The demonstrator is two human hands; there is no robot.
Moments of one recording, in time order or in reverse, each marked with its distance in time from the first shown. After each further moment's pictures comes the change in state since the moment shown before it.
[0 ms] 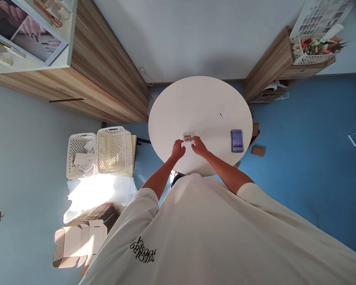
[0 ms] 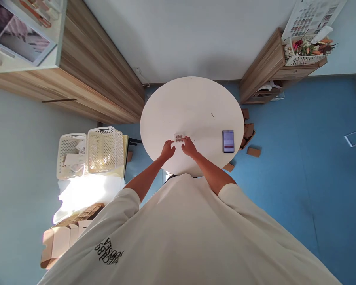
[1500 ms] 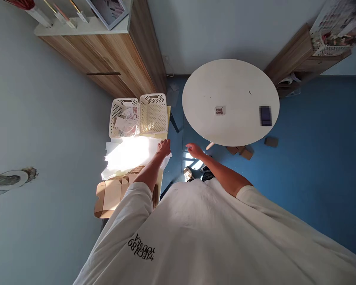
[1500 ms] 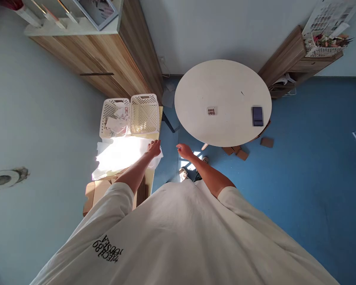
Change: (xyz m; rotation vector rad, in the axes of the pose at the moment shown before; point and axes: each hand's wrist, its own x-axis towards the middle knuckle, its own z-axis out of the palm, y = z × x) left_hand -0.210 -0.263 -0.175 0.417 -0.043 -0.054; right_hand -0.155 -0.130 0.281 0.011 -0.099 -0.101
